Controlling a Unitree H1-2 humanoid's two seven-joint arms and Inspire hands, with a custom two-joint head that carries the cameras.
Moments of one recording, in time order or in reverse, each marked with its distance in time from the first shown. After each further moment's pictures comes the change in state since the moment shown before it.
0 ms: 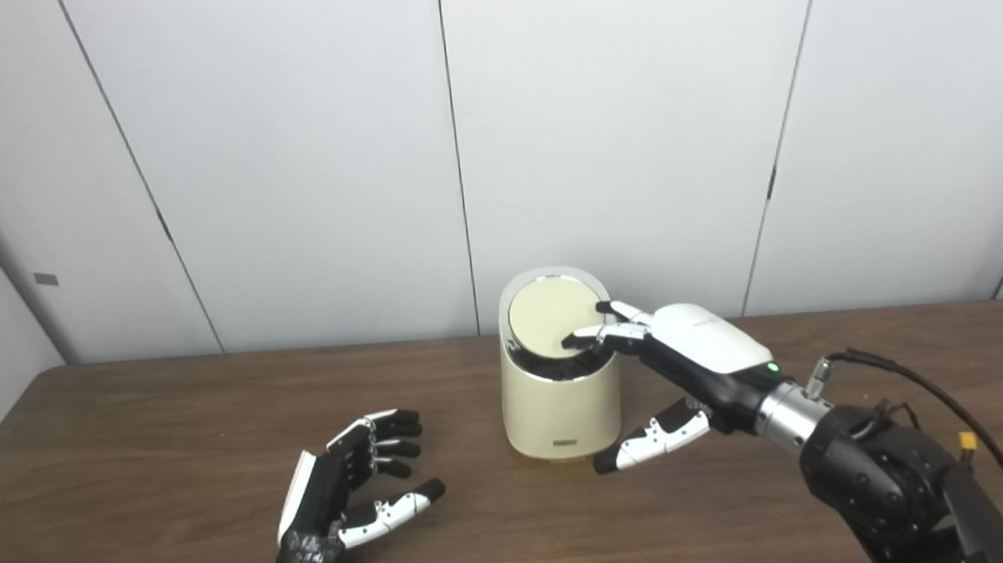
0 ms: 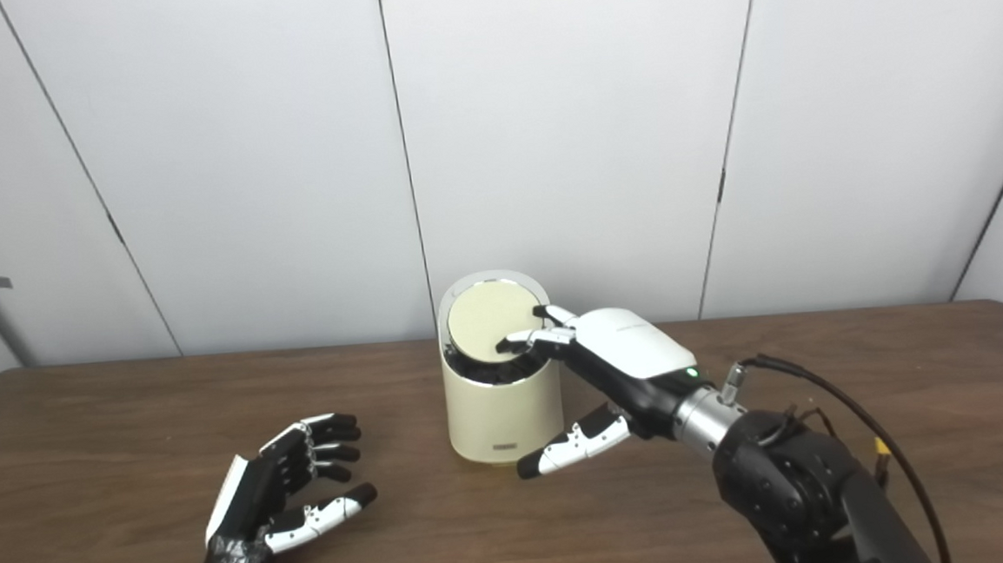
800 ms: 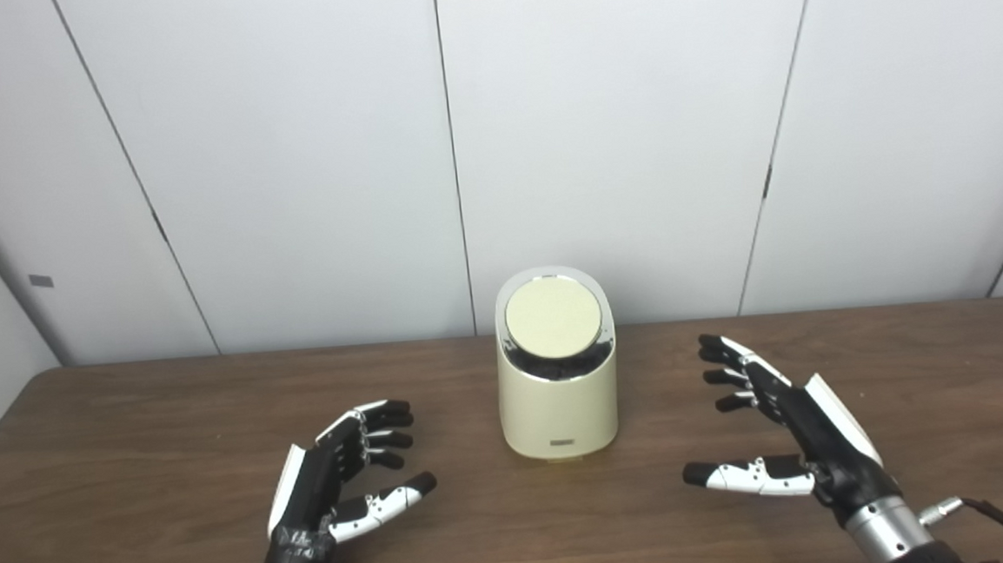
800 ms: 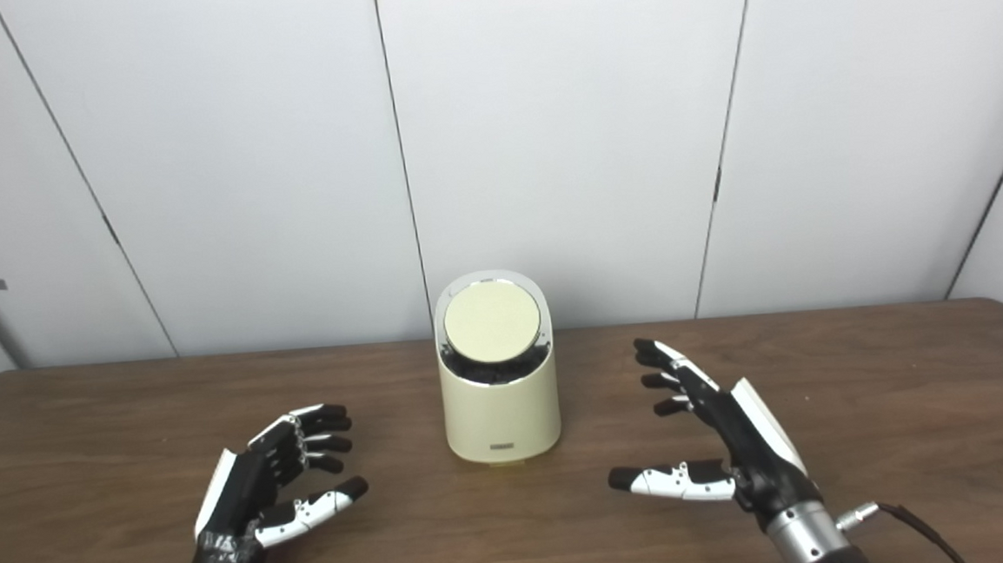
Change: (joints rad) left arm -0.014 0.009 0.014 0.000 -0.030 -0.034 -0.015; right arm 0.297 0.106 -0.215 0.105 0.408 -0.133 -0.318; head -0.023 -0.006
